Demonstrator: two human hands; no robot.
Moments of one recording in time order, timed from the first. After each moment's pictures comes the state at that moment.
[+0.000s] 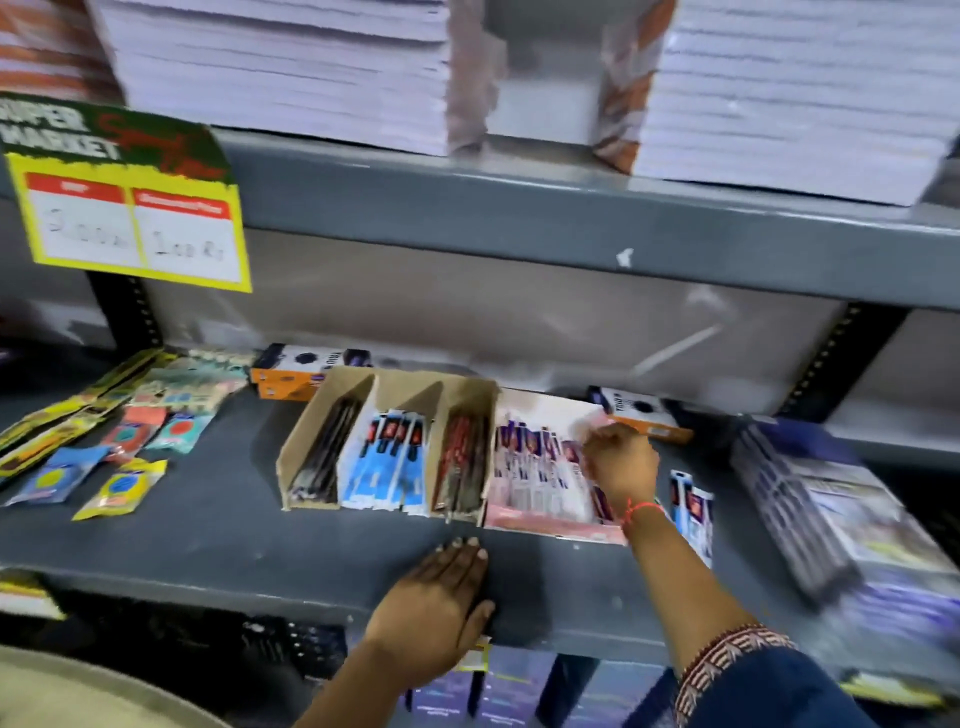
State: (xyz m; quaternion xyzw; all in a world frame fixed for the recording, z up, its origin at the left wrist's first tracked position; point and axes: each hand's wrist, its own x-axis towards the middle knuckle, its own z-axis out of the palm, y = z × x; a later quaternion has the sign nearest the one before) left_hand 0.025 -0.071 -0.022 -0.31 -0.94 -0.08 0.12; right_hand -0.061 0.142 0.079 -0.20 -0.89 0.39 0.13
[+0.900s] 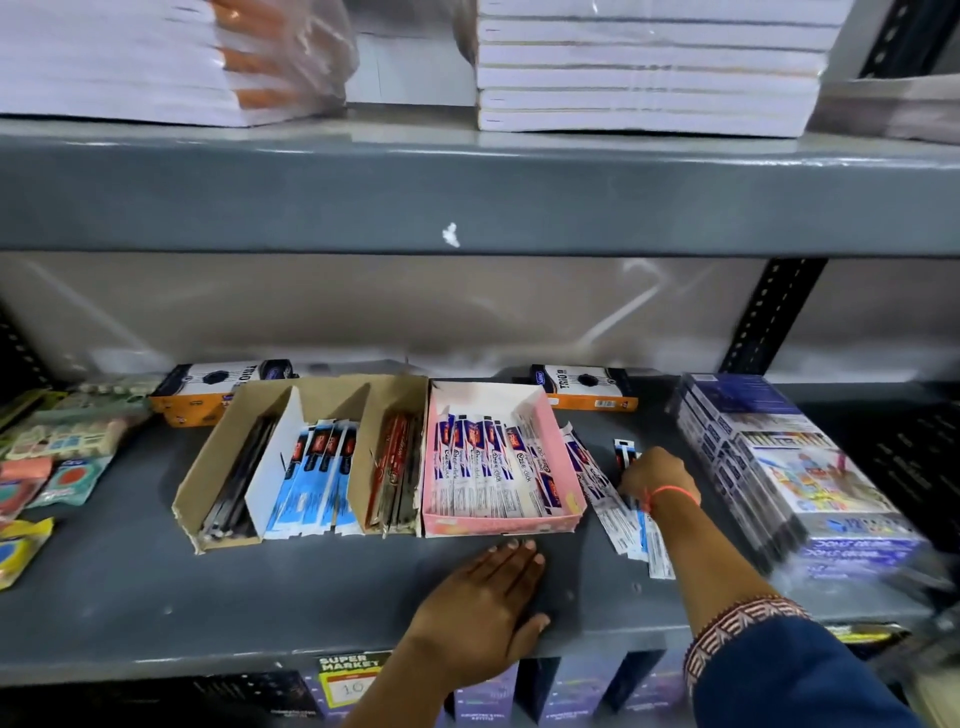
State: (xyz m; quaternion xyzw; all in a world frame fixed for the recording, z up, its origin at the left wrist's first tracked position) left_hand 0.010 0.017 -0.023 -0.45 -0.89 -0.06 0.09; right_hand -0.053 0.246 0.050 -0.38 -0.88 0.29 -0.05
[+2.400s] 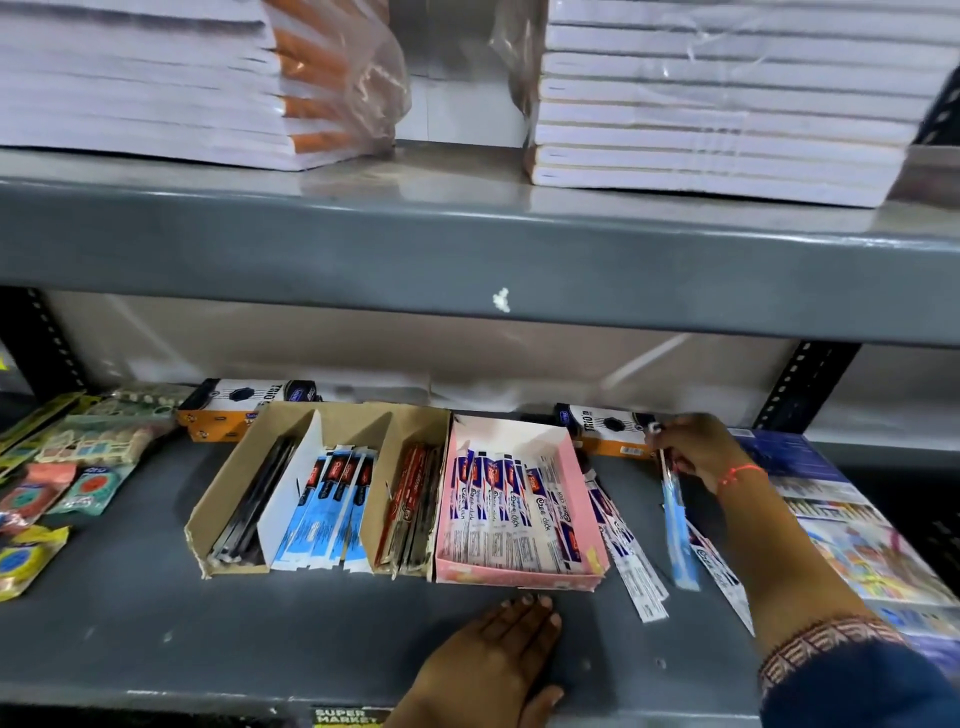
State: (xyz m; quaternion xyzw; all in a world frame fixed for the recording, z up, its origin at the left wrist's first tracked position) left_hand 0.009 0.014 -0.010 -0.39 -0.92 -0.03 0.08; right_hand -0.105 0.277 0.114 -0.24 -0.80 0.55 0.01
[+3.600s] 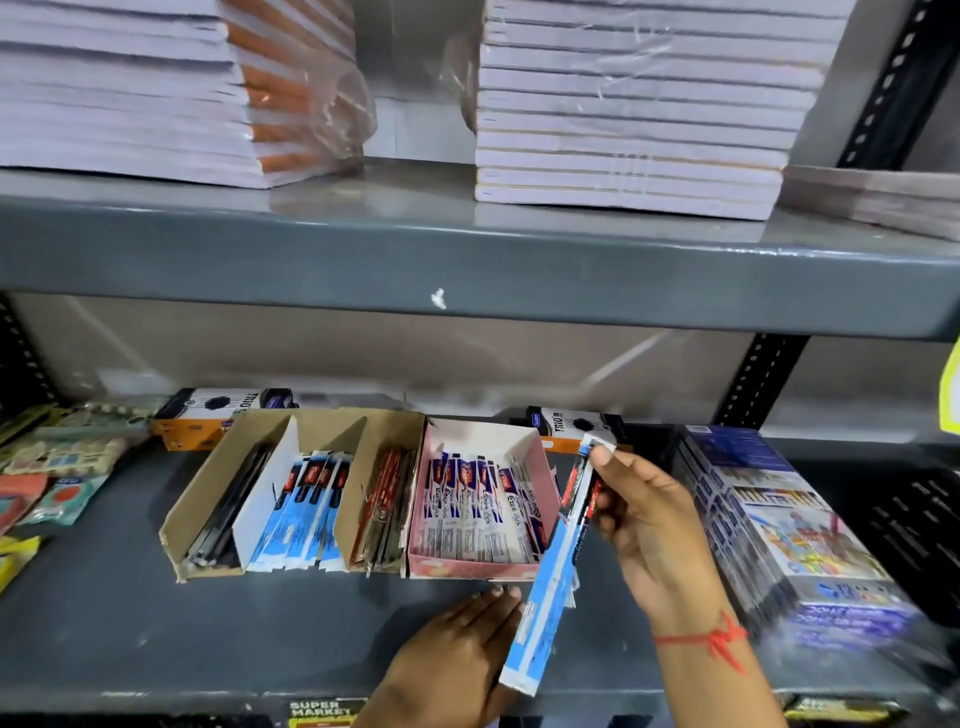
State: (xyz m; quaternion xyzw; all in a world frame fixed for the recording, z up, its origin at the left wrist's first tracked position) left_hand 0.012 0.016 -0.007 -0.39 -0.92 -0.09 -0.02; right_hand 0.019 0.186 0.130 -0.09 -0.54 0.83 0.12
